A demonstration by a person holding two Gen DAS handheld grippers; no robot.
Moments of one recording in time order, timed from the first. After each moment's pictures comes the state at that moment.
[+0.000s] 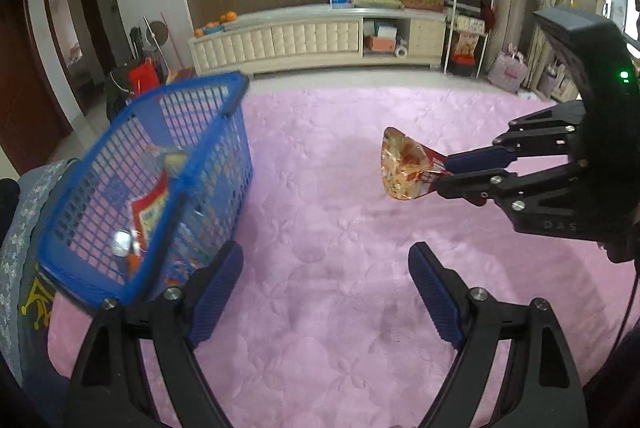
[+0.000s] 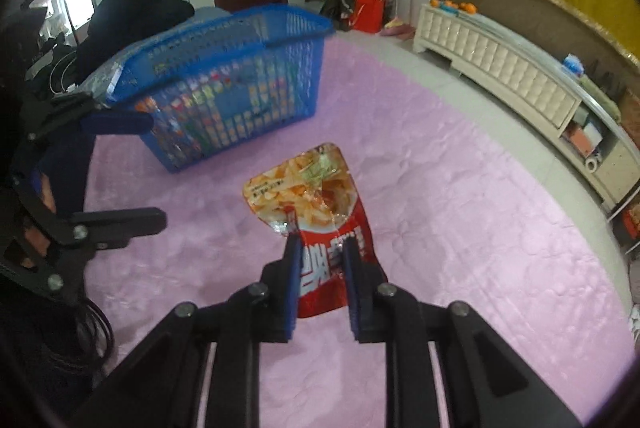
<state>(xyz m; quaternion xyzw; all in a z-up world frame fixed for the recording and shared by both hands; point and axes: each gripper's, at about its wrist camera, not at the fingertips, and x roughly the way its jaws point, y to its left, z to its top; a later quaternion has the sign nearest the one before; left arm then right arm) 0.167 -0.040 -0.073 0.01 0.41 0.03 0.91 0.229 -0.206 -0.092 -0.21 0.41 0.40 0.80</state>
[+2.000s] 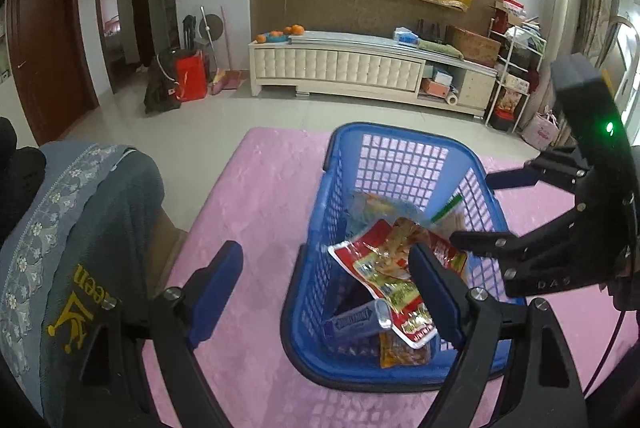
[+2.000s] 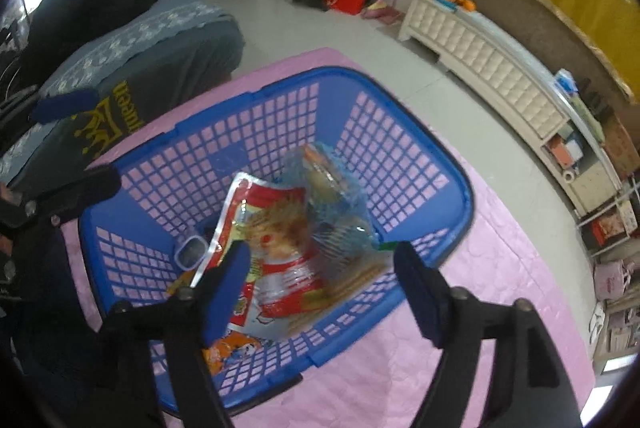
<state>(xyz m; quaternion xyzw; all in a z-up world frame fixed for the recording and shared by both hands) 0.150 0.205 -0.025 -0.05 0.37 0.07 0.92 0.274 0.026 -0.071 -0.26 0.45 0.30 0.80</state>
